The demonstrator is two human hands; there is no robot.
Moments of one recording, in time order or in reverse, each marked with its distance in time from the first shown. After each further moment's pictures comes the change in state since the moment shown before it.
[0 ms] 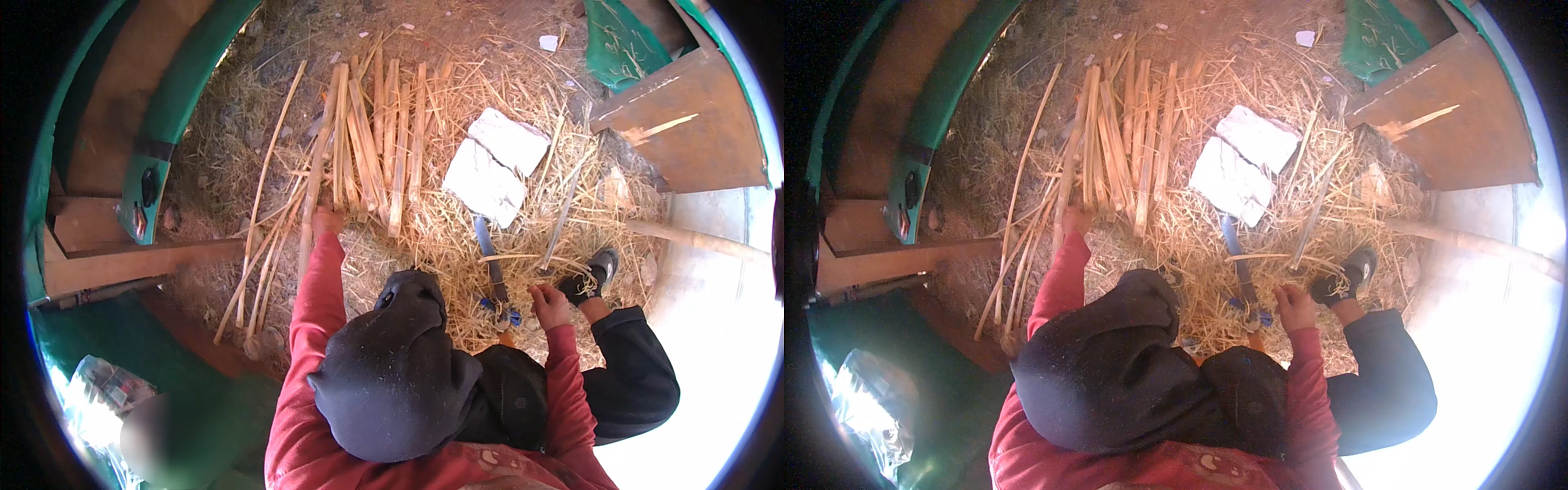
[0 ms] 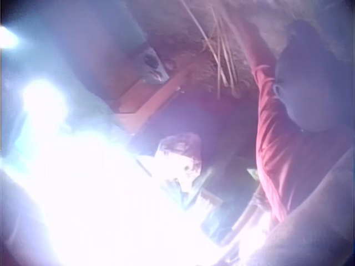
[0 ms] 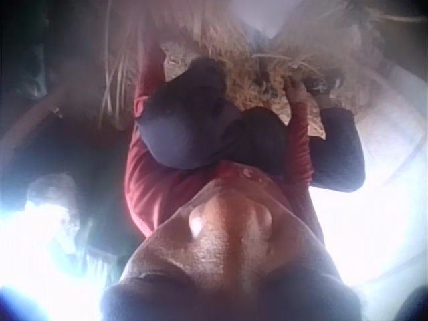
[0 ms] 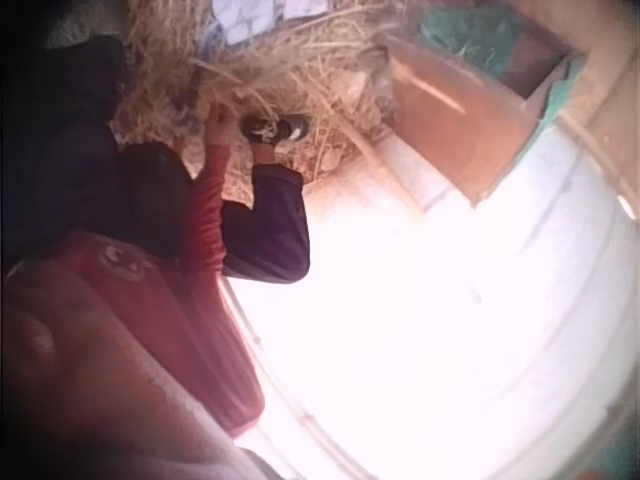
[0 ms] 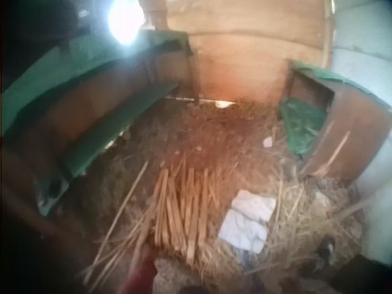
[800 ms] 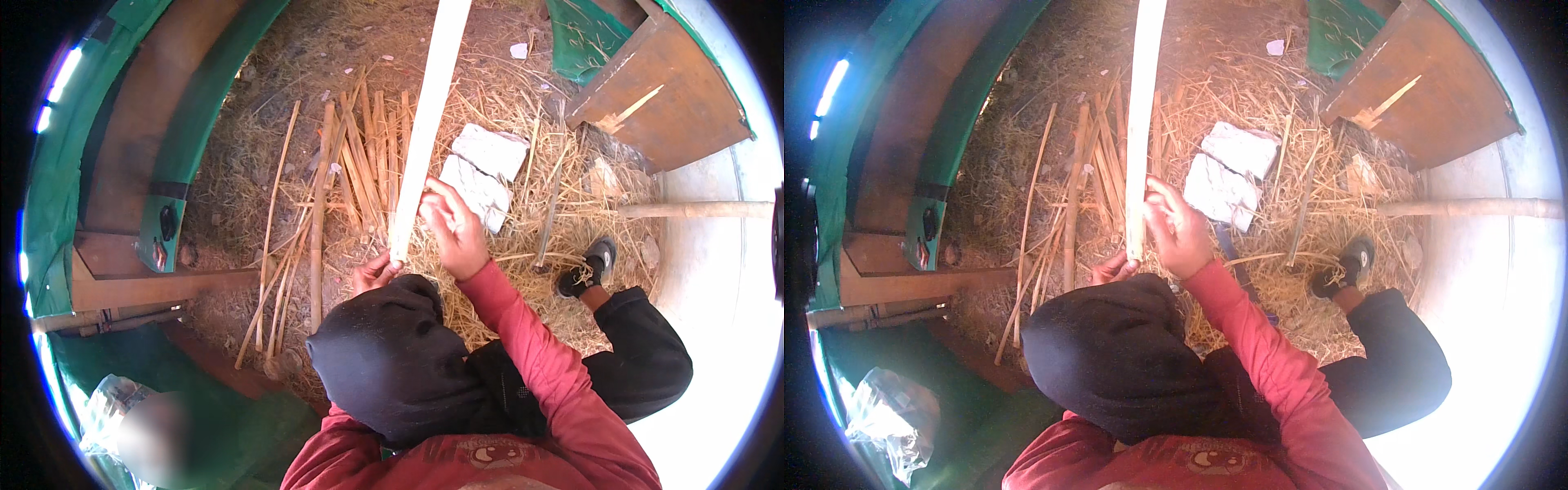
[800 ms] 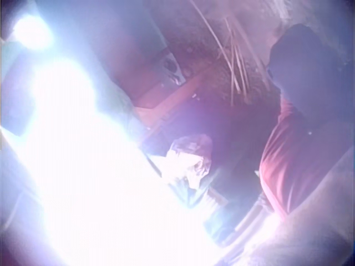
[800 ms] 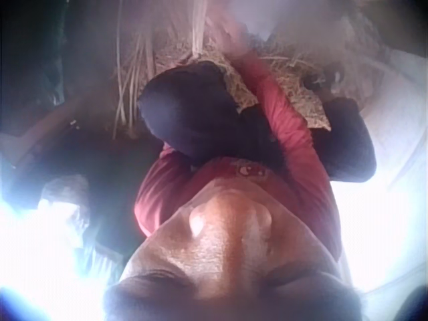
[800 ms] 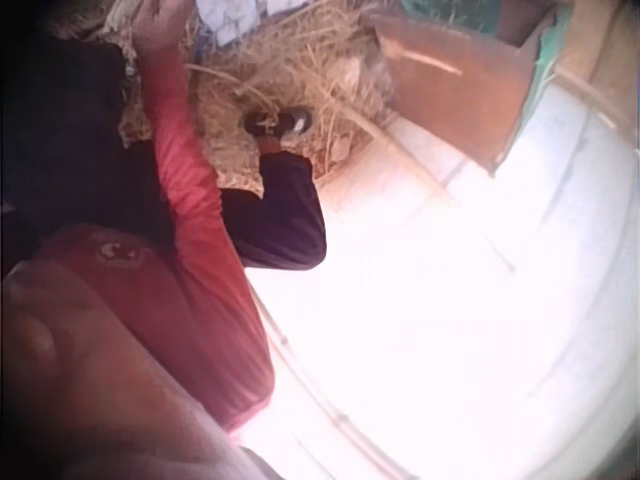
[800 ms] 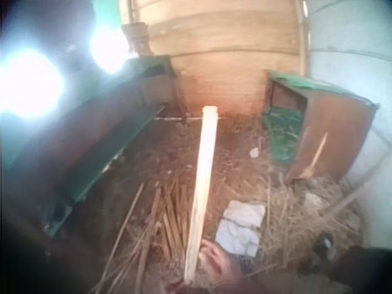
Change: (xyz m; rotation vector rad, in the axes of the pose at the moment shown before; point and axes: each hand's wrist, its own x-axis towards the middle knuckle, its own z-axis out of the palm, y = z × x) left_hand -0.237 0.164 -0.161 -1.235 -0.550 0.030; right_hand -0.006 -0.260 0.049 0.721 -0.152 -0.750
